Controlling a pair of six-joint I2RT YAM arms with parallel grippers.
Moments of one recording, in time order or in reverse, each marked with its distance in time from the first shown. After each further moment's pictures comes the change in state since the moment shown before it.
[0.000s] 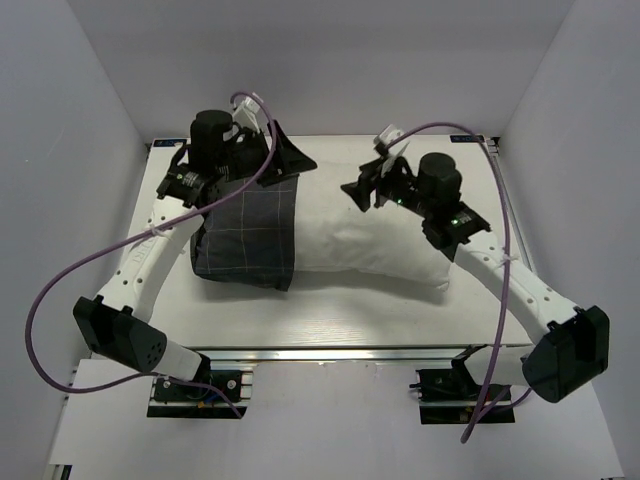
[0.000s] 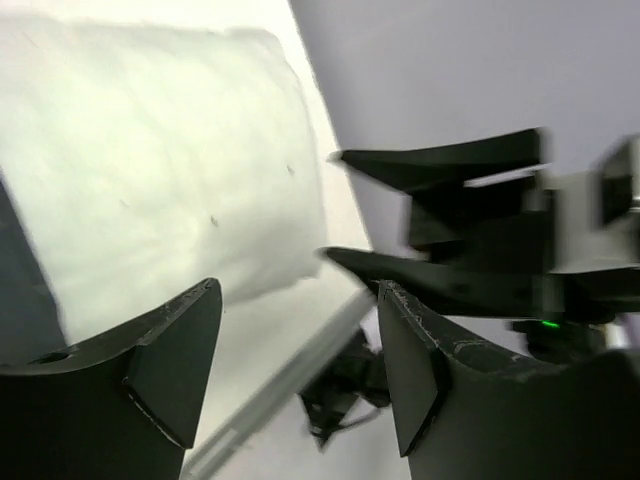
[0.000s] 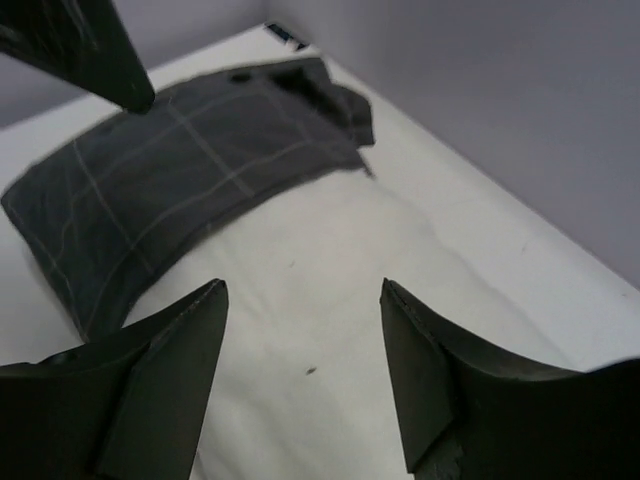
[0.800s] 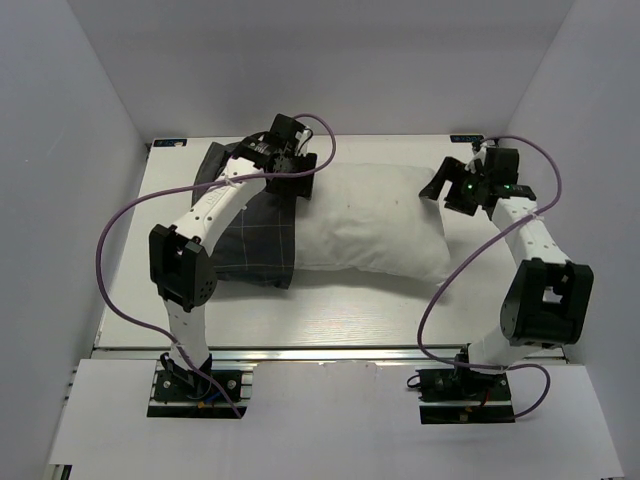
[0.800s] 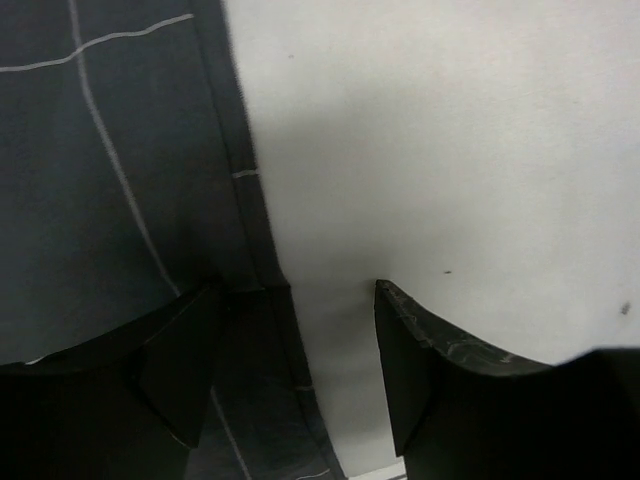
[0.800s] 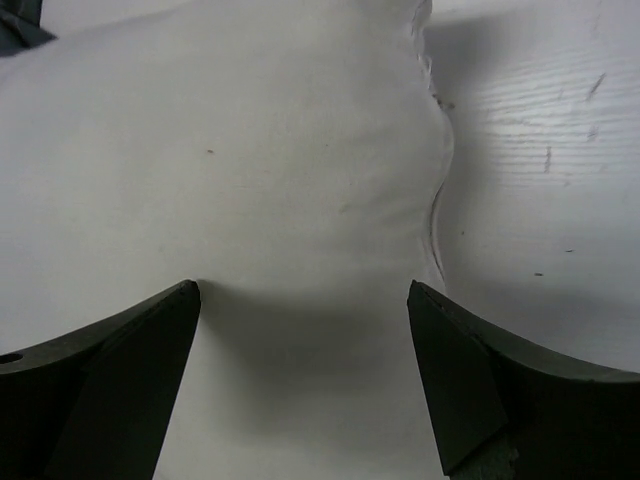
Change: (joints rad) left arm -0.129 0.500 0.388 -0.476 -0.579 0.480; right arm -0.600 0.227 0.098 -0.467 -0.034 0.432
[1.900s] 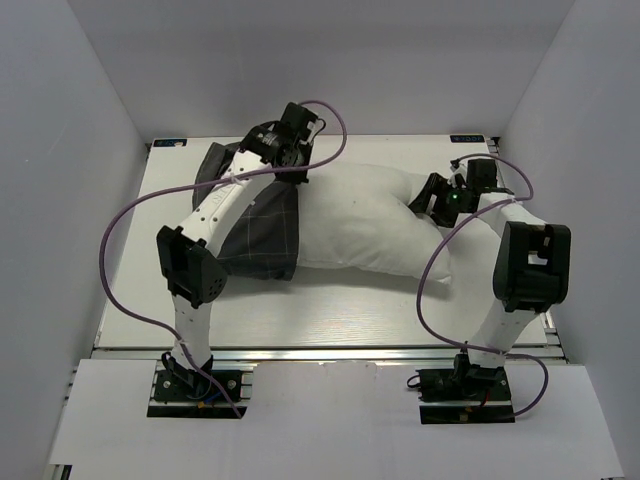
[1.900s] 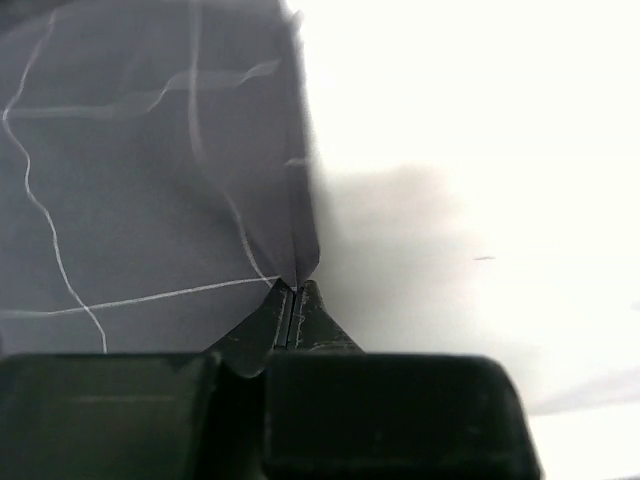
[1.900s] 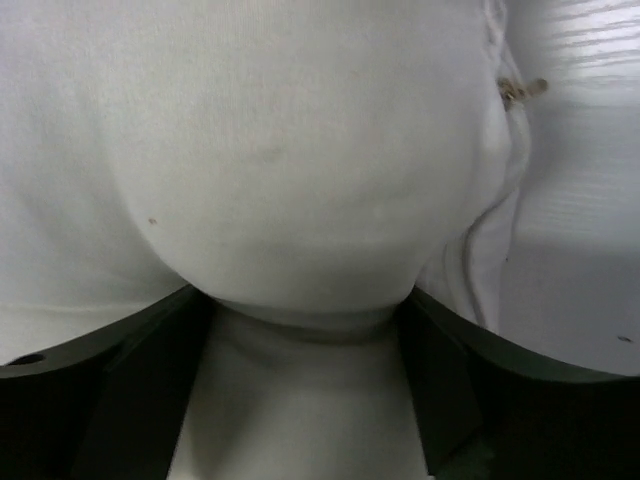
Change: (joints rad) left arm -0.067 0.061 0.190 -0.127 -0.241 0.043; right arm 0.015 0.279 -0.007 0.063 -0.168 0.006
